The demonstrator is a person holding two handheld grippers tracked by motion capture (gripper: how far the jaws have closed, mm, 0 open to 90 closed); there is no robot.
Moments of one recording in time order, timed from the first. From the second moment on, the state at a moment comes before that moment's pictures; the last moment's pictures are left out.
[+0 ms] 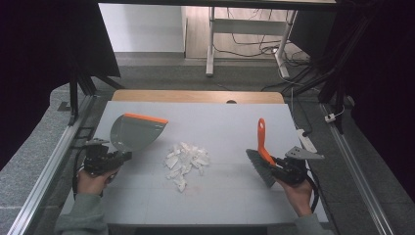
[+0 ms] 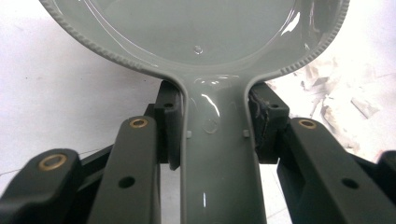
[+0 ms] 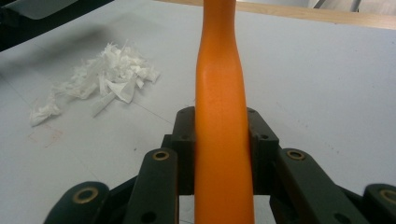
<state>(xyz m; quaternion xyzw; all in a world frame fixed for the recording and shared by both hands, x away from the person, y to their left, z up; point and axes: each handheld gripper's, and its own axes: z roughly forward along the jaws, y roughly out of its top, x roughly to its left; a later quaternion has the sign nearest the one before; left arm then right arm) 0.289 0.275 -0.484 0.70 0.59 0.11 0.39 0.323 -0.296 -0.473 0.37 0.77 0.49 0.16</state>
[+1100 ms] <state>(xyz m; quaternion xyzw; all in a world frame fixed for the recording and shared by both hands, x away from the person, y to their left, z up) 0.269 0.287 -0.465 0.77 0.49 0.12 0.40 0.319 -0.295 -0.472 0.37 0.77 0.50 0.15</state>
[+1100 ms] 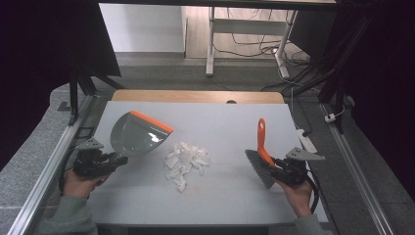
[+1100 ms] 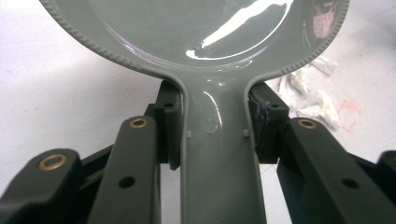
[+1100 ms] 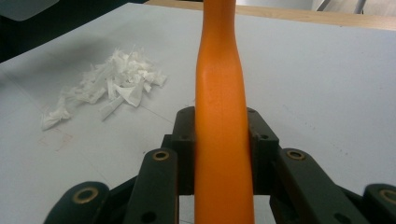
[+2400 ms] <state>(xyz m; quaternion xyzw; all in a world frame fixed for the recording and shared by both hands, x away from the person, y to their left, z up) 0.222 0.292 -0.484 0.85 0.38 0.07 0.36 0.326 -0.291 -0.472 0.37 0.77 0.50 0.15</state>
